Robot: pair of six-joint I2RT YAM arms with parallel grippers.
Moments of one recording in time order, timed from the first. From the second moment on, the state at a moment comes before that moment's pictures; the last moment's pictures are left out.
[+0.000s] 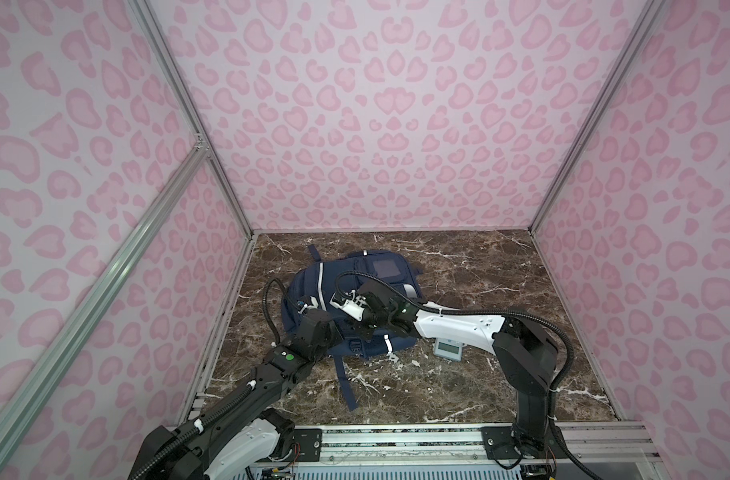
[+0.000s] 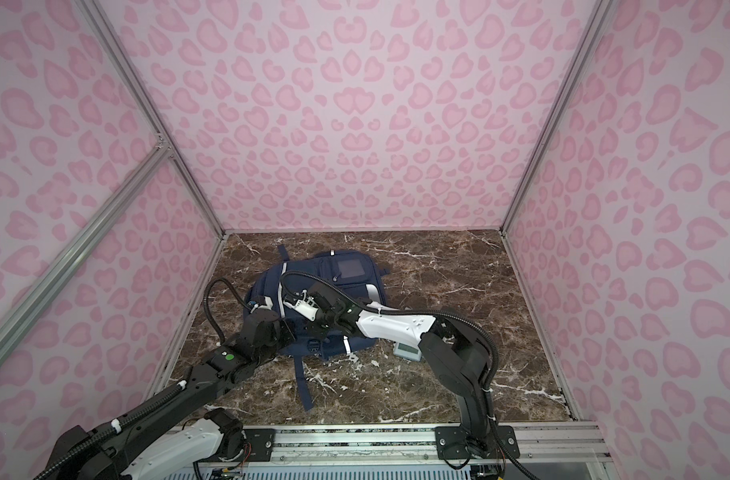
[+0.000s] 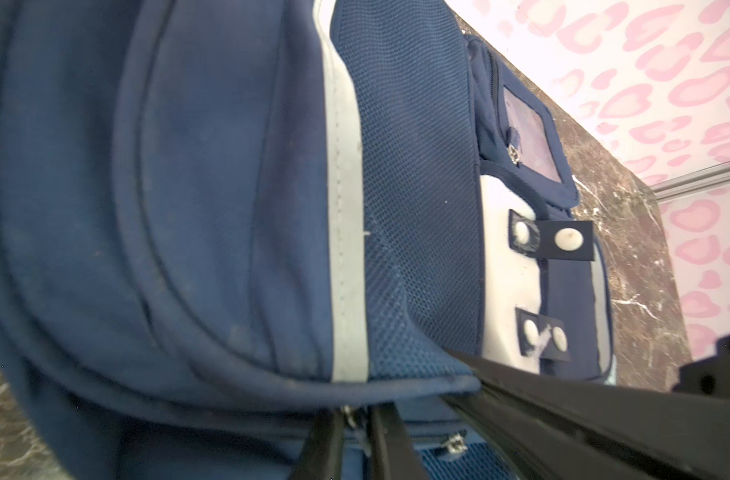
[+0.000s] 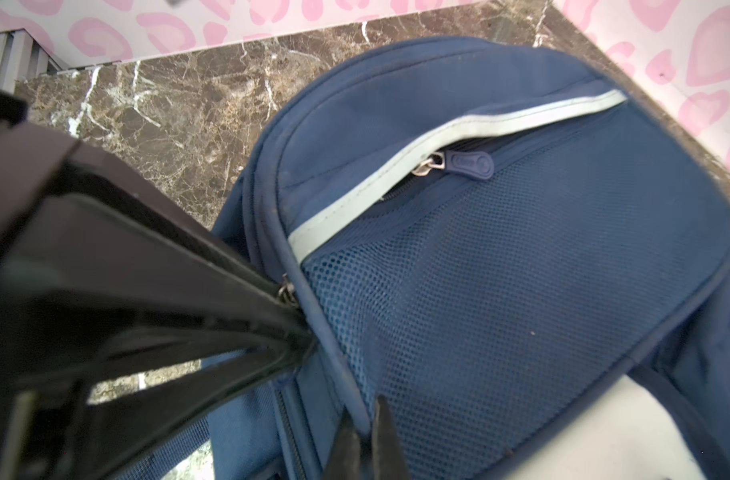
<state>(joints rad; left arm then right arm) -0.53 0.97 0.51 -0.26 -0.20 -0.85 0.95 1.93 1.37 -0.17 -0.15 -0.20</state>
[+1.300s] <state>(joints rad) -0.52 0.80 0.50 -0.42 0.06 -0.79 1.02 1.79 1.09 0.14 -0.06 -0.35</state>
